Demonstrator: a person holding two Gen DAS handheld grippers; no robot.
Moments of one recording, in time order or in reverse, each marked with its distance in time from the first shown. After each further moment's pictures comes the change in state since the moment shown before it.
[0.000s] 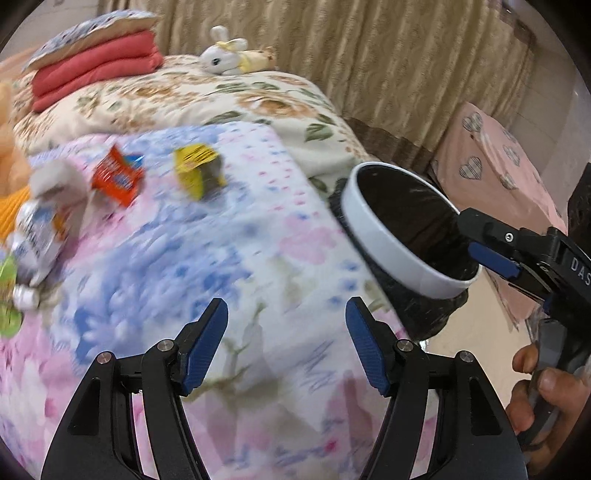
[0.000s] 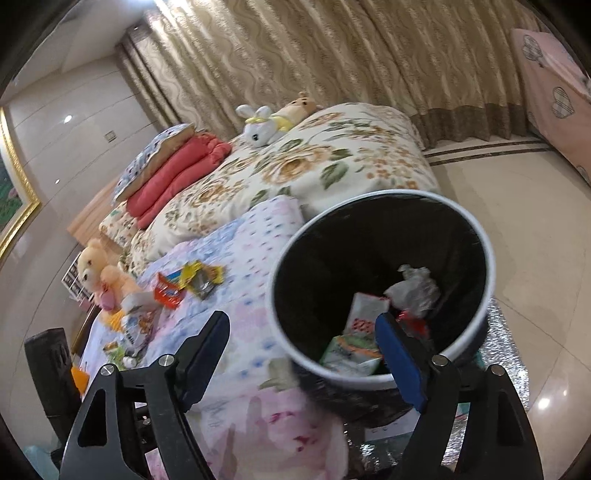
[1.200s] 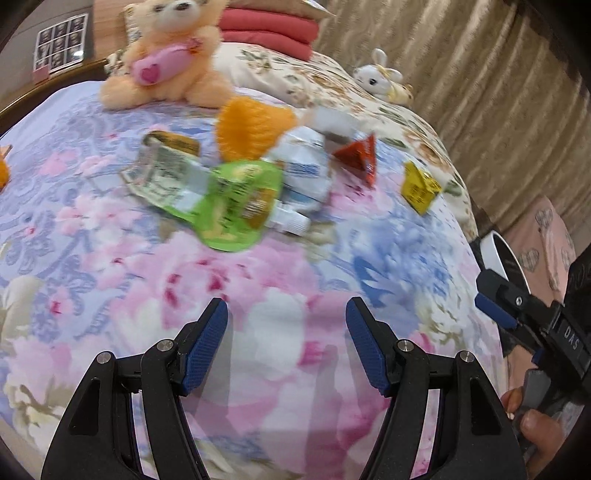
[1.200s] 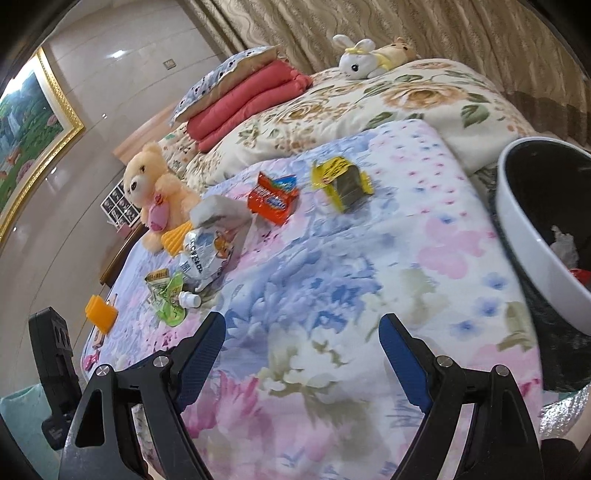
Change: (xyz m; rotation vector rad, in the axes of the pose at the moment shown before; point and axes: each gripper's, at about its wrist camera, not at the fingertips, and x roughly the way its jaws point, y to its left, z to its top) left arm -0.072 0.181 -0.062 -0.389 -0.054 0.190; right arm 0.080 0.134 -0.061 -0.159 0.203 0.176
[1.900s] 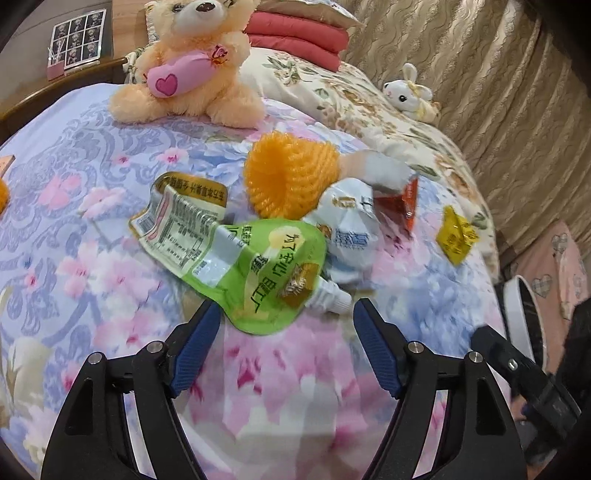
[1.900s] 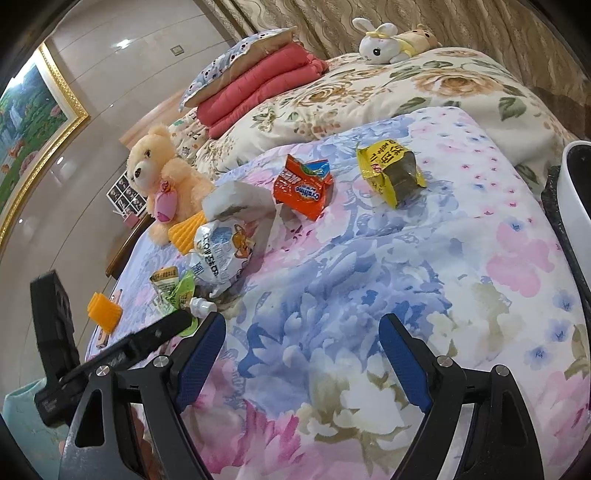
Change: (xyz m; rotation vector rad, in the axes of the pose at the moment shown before) left arm 0.026 0.010 0.045 -0.050 -0.017 0.073; right arm 0.040 0.022 0.012 -0.011 0.049 0.037
